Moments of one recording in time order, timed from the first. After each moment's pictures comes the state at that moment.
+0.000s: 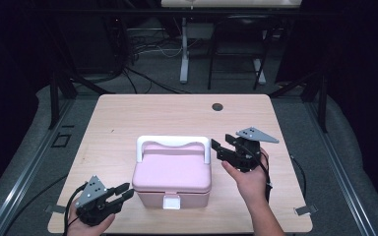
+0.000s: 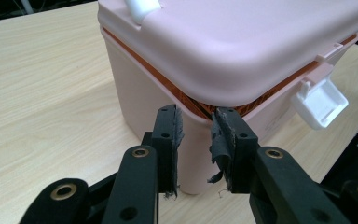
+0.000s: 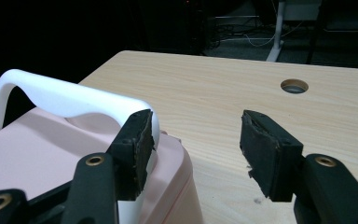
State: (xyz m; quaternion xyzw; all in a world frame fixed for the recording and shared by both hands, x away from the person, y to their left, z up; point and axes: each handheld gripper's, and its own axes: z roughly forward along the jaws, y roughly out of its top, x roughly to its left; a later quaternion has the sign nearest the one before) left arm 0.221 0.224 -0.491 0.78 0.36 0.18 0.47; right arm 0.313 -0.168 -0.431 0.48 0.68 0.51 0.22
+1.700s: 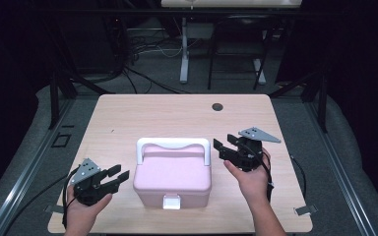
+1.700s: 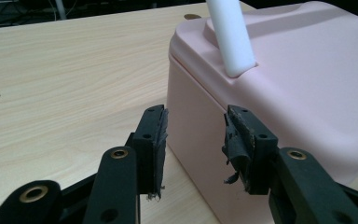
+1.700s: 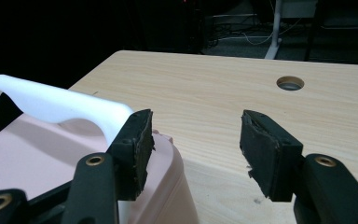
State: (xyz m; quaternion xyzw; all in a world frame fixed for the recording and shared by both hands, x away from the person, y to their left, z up) left arm 0.264 0.242 -0.487 0.74 0.42 0.19 0.48; right arm 0.316 -0.175 -0.435 0.49 0.68 0.51 0.21
